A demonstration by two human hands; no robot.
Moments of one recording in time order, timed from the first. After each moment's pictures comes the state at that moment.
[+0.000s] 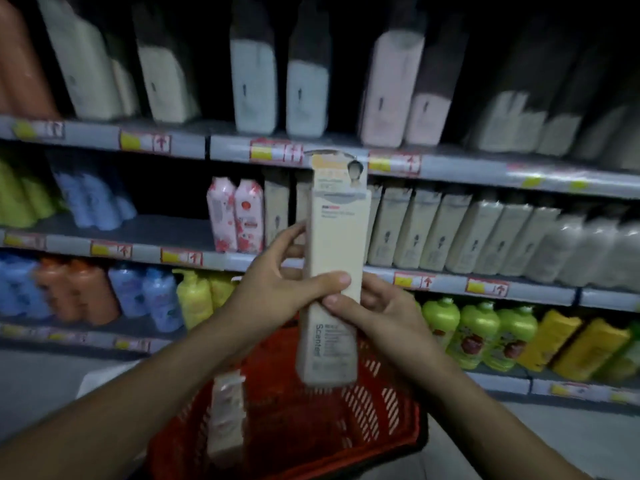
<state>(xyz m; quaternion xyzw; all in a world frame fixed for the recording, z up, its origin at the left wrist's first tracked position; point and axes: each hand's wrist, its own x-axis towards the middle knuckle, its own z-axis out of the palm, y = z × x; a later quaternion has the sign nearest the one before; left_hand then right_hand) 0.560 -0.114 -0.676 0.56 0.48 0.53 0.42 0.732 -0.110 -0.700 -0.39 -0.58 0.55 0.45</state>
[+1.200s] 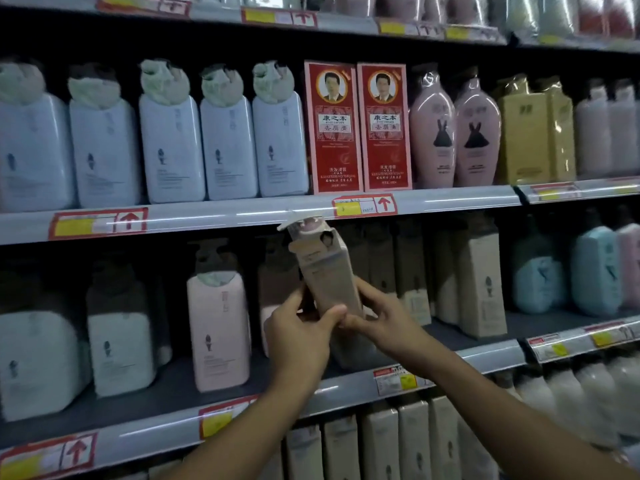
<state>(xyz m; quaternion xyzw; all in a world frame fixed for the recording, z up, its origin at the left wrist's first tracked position) 0.817 0.144 -0.493 0.62 0.38 0.65 0.21 0.975 0.152 -0.495 -0.39 -0.72 0.22 0.54</state>
